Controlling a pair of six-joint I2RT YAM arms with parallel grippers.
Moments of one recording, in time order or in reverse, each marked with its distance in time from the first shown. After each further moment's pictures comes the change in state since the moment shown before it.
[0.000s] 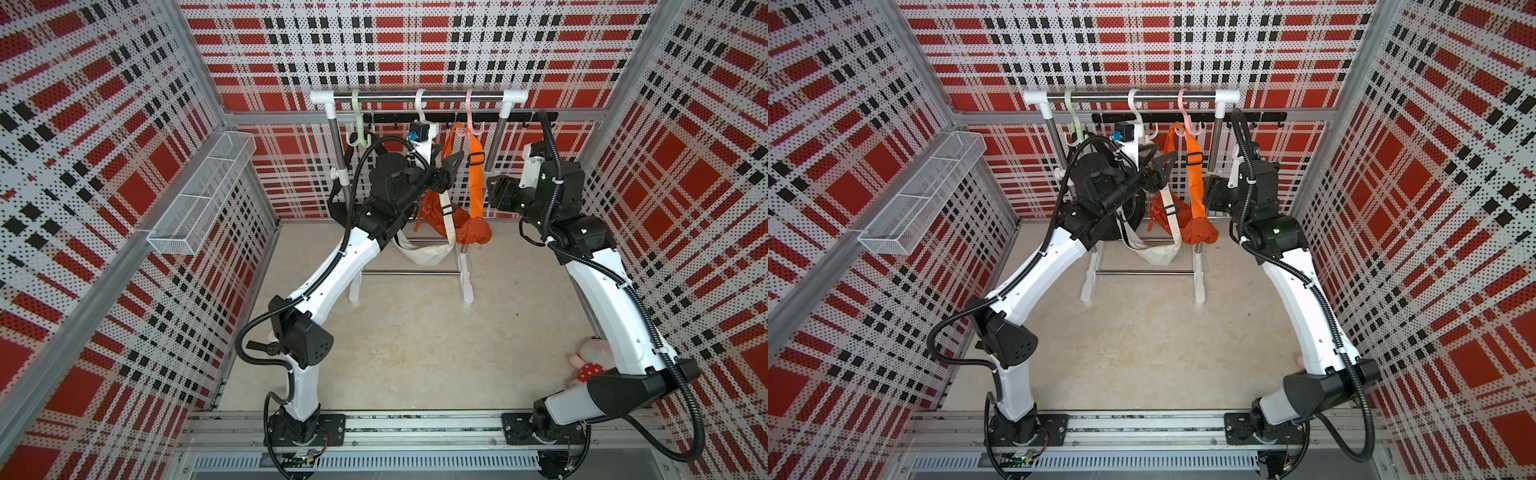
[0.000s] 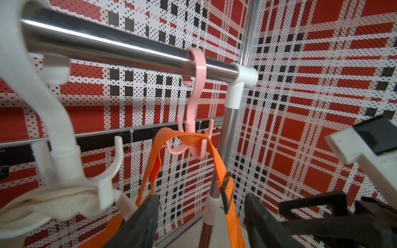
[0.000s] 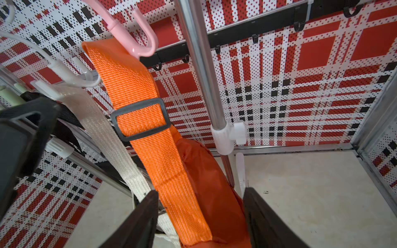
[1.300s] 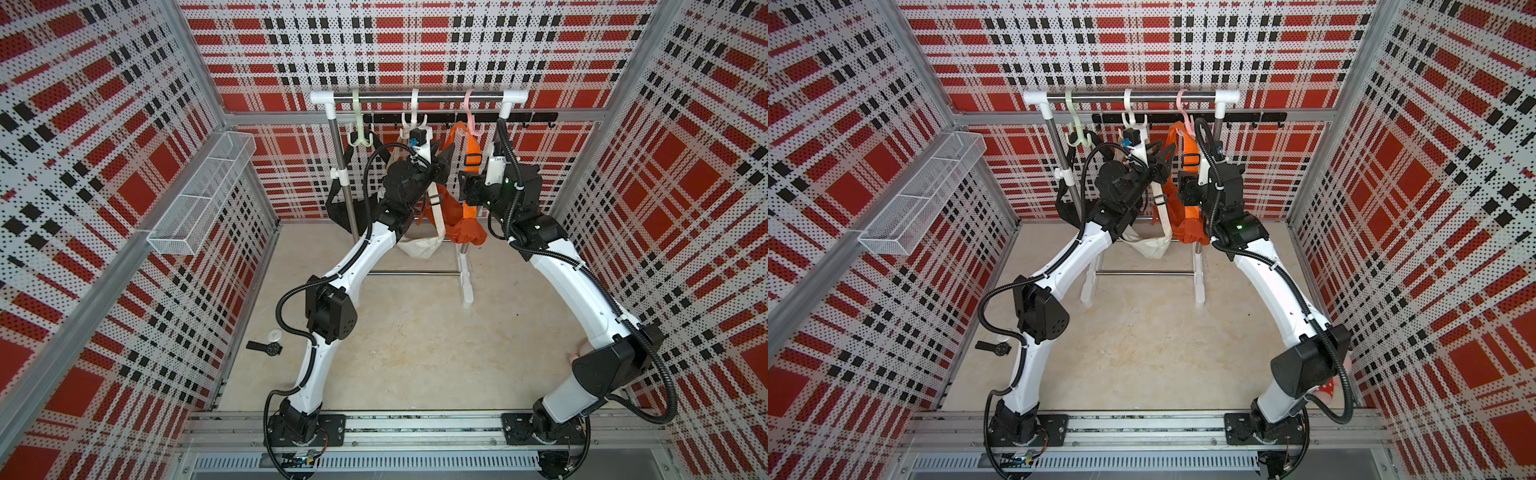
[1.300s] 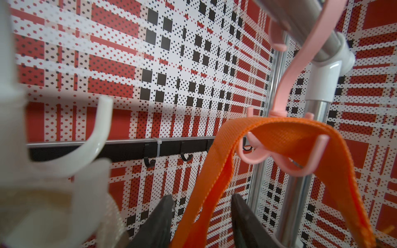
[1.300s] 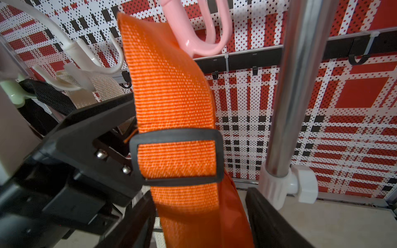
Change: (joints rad) left arm 0.061 0.288 0.159 0.297 -0.043 -0.015; right arm 0.089 0.120 -0.088 0.346 0.066 -0.133
